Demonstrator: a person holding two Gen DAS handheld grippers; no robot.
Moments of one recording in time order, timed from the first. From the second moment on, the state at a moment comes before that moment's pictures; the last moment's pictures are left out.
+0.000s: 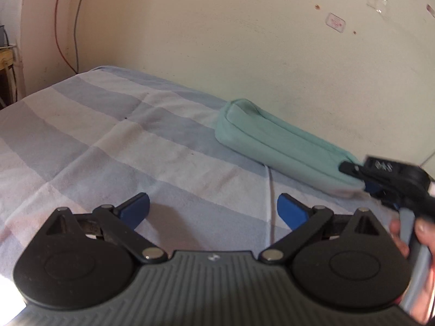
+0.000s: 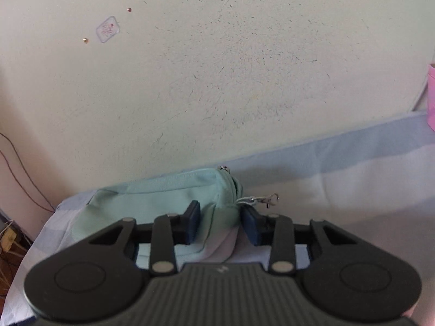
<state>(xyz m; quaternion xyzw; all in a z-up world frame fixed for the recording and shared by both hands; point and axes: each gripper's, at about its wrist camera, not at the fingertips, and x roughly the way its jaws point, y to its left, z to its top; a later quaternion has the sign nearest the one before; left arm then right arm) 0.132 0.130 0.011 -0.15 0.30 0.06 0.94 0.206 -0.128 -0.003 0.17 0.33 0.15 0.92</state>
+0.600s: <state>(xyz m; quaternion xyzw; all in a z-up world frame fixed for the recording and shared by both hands) 0.122 0.096 0.007 -0.05 0.29 0.00 0.96 0.065 -0.196 0.000 0.21 0.33 0.20 0.90</state>
